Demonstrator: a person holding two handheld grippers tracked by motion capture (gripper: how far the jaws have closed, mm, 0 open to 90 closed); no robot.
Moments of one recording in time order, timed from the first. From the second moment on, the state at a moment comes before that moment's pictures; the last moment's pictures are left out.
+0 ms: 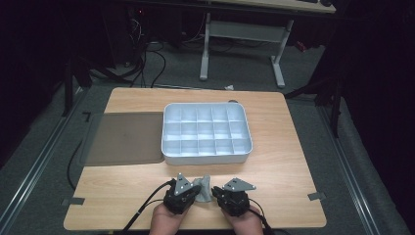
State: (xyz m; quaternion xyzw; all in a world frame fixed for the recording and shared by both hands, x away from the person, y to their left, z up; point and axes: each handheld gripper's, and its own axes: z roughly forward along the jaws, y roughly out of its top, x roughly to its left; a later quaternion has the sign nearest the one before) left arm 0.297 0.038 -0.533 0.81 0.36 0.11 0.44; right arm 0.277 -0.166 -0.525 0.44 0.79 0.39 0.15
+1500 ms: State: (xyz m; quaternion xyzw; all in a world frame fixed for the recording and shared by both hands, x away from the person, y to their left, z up) left arm 0.299 0.062 -0.522 0.77 0.38 0.08 0.50; right arm 0.277 -0.153 -0.520 0.42 0.80 0.41 0.15
